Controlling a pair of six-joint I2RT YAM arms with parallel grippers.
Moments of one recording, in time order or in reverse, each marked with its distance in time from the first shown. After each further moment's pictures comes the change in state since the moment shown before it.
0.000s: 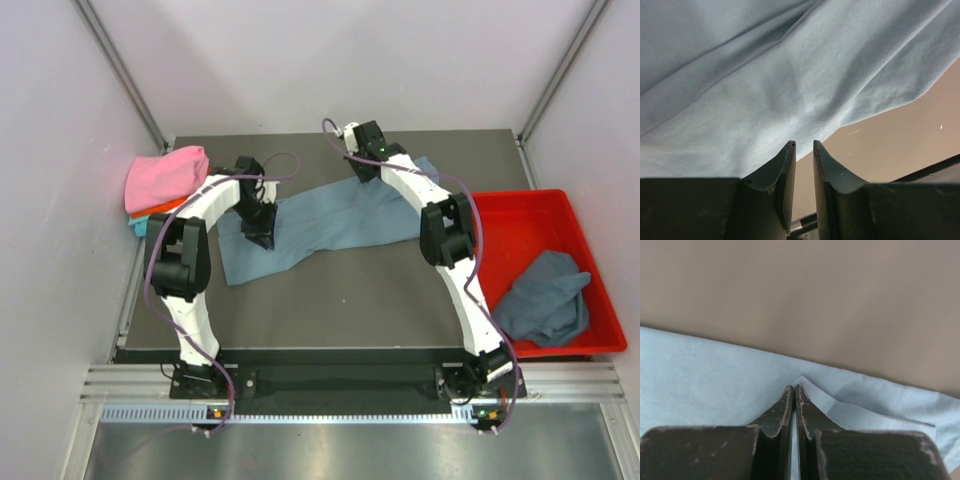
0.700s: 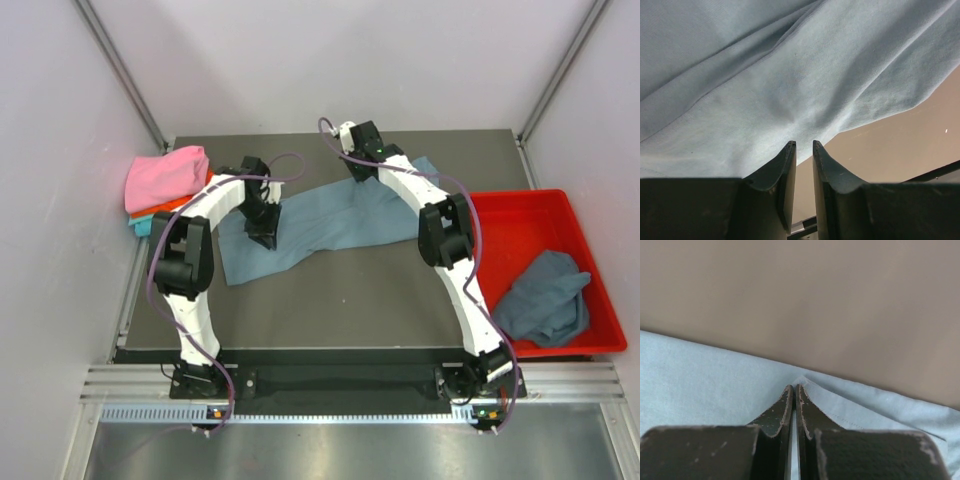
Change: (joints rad) left arm -0.028 0.019 0.020 0.004 -0.029 0.000; right arm 0.016 -0.002 0.000 0.041 -0.040 0.006
